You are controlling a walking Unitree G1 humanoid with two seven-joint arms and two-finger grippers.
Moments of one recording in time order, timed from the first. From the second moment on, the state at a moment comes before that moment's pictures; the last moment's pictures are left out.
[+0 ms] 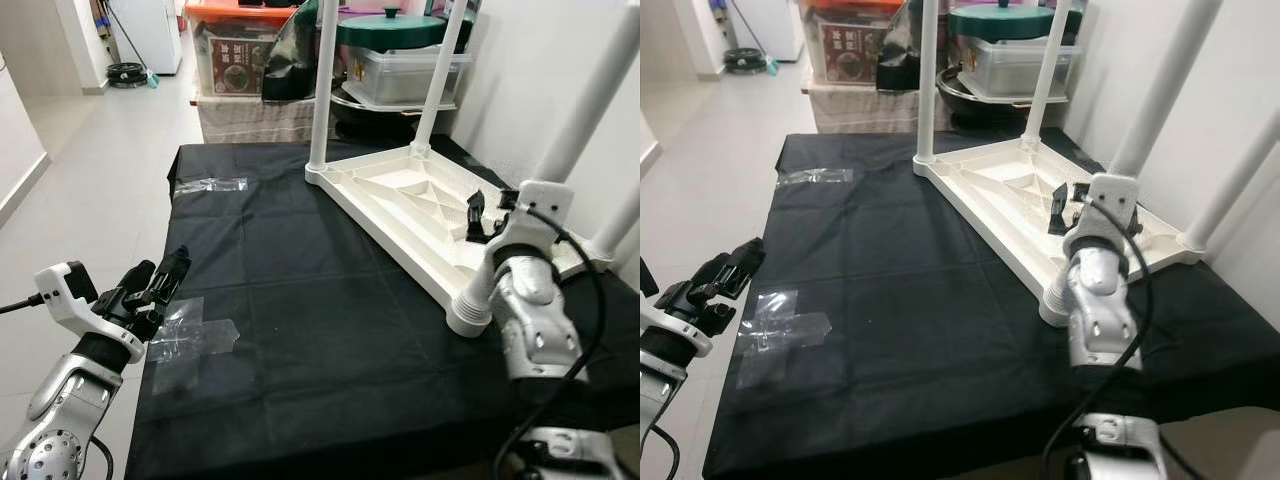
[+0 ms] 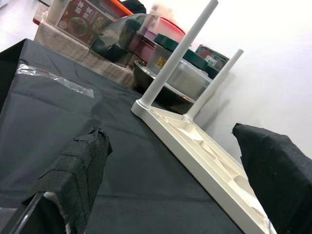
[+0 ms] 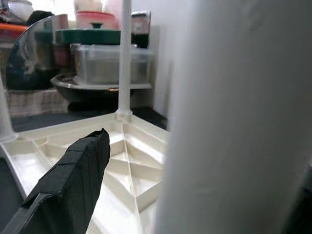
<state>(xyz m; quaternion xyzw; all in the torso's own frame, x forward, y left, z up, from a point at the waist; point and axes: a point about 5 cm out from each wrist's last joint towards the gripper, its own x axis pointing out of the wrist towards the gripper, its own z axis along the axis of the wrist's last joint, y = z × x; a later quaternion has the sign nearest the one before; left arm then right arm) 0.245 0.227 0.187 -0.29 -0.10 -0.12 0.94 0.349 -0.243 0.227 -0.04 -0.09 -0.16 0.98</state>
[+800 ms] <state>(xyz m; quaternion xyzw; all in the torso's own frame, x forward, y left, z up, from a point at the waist) 0.246 0.225 0.188 -0.29 -0.10 -0.13 0.94 0.370 -0.257 0.231 -0.02 -0.01 0.26 0.97</state>
